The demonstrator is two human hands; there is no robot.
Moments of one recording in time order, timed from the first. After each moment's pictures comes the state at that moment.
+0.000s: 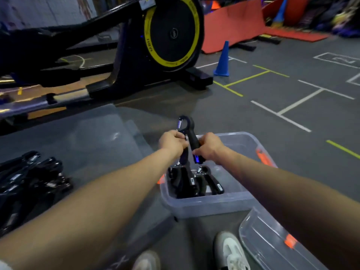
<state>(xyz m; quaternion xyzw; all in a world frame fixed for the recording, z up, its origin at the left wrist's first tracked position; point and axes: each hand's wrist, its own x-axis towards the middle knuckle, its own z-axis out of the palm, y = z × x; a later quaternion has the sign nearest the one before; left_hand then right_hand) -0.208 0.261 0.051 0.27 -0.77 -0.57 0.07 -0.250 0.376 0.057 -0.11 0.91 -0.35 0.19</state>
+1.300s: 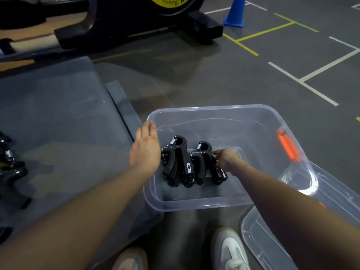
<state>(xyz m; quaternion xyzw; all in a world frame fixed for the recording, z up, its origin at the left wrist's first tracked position) -0.221 0.227 -0.074 0.24 -0.96 -0.13 0.04 -0.337 0.428 -0.139 0.04 0.88 -0.32 0.35</state>
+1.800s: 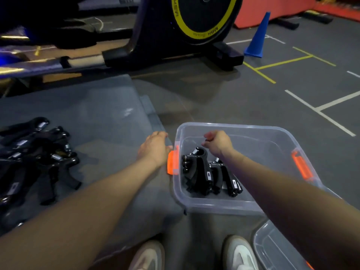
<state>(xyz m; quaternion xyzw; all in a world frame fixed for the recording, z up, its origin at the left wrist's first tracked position) -0.180 0.184 -0.017 0.26 -0.94 -0.22 -0.01 -0.297 0.332 -0.036 -0.10 0.90 -0.39 0.18</state>
